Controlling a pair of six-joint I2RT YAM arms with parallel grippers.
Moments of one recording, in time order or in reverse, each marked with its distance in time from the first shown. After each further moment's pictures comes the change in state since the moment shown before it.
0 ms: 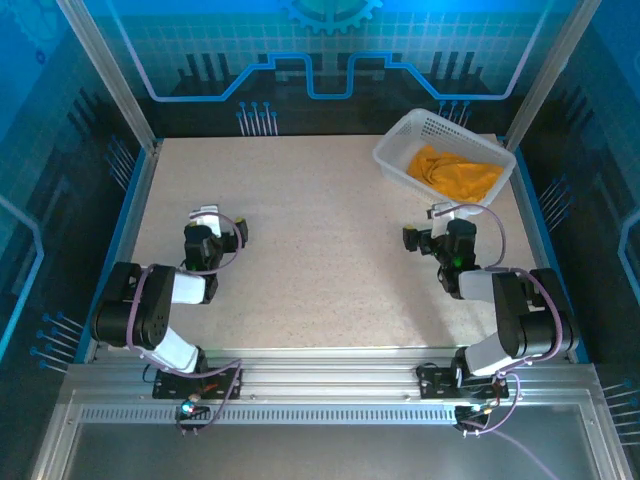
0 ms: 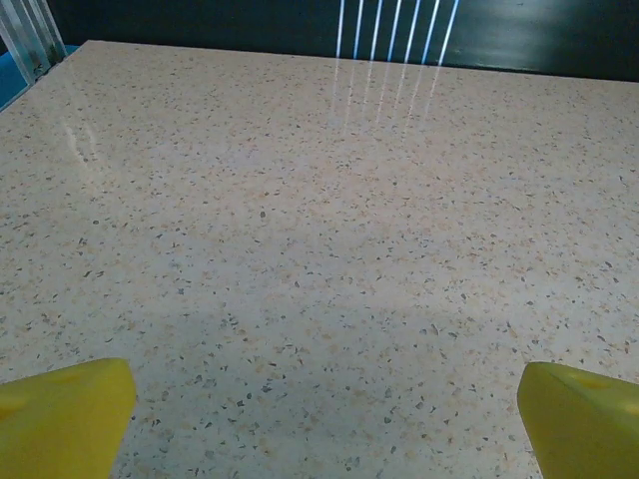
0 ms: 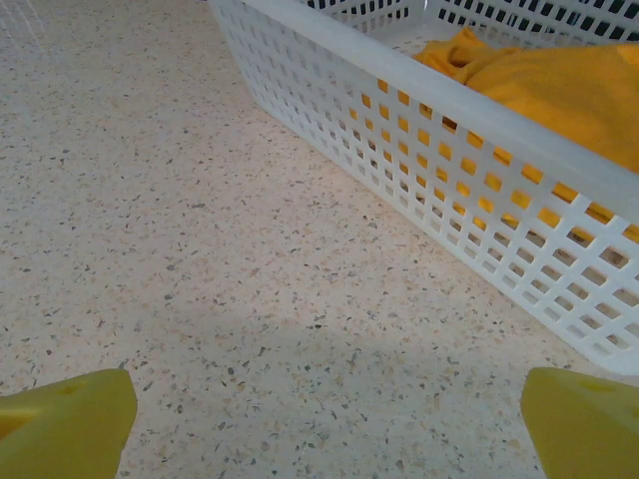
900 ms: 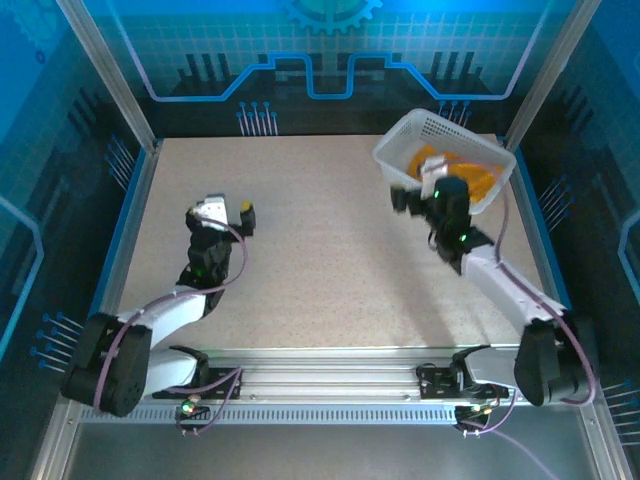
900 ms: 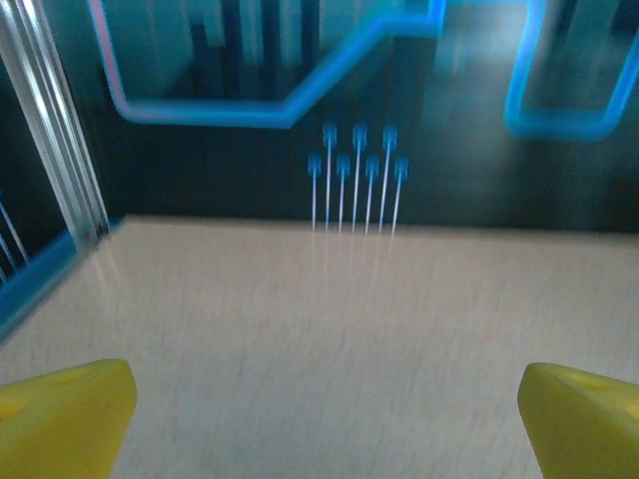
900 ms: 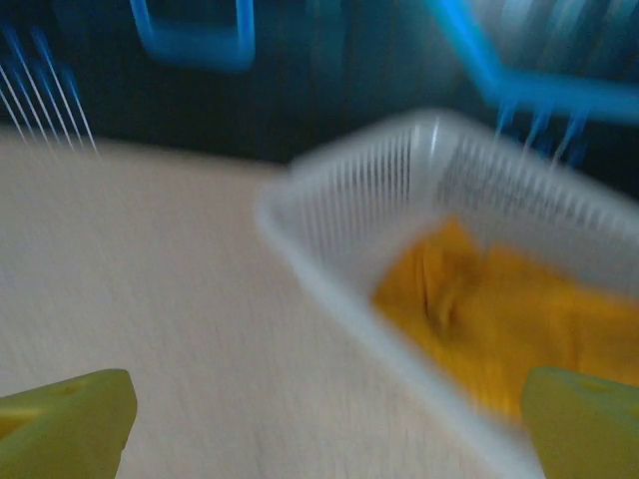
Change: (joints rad) left arm -0.220 -0.373 0.077 -0.171 -0.288 0.028; right arm 0.187 -0.246 0.535 -0.640 0.199 0.095
